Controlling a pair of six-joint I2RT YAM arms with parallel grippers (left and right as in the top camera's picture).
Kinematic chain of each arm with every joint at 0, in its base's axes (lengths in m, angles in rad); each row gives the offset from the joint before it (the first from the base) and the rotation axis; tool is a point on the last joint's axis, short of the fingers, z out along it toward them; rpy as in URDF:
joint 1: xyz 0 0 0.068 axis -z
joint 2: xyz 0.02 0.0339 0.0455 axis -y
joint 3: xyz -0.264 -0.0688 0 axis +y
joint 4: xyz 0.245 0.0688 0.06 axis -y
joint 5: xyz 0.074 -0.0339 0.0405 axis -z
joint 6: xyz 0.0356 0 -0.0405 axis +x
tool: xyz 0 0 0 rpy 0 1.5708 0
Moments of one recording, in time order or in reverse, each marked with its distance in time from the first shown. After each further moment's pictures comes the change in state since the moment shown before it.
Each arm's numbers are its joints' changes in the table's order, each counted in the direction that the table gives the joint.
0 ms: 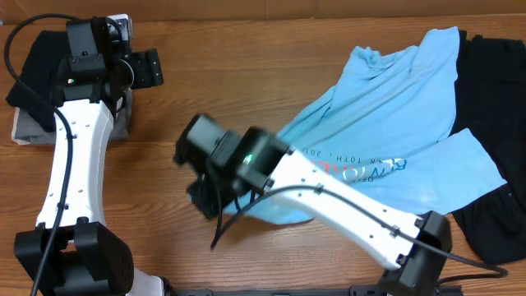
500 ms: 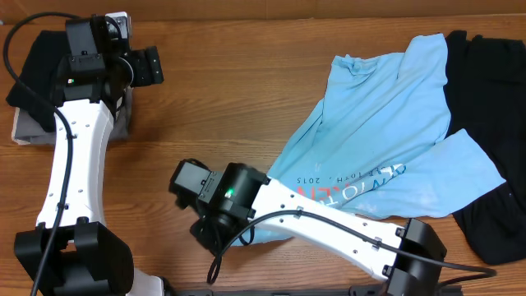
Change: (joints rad) left arm 0.000 0.000 0.000 0.023 -0.003 0.000; right arm -0.085 0.010 0.121 -0.055 0.032 0.047
